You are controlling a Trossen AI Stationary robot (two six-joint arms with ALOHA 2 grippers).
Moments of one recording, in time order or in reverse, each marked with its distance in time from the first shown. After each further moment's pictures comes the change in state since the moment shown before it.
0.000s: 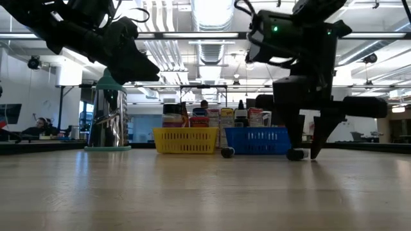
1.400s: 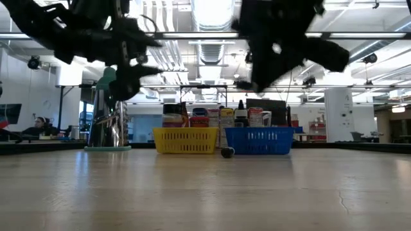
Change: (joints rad) left arm -0.073 0.127 -0.033 0.223 0.321 -0.676; right arm 0.183 0.015 0.300 -0.100 0.359 0.167
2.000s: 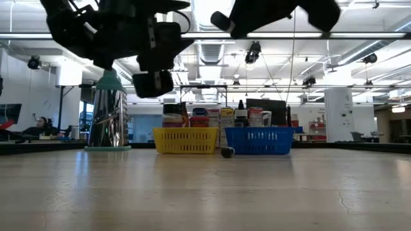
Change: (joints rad) left arm -0.130 0.427 0.187 0.418 0.291 -0.375; right arm 0.160 0.013 0.156 0.085 0.304 -0.098
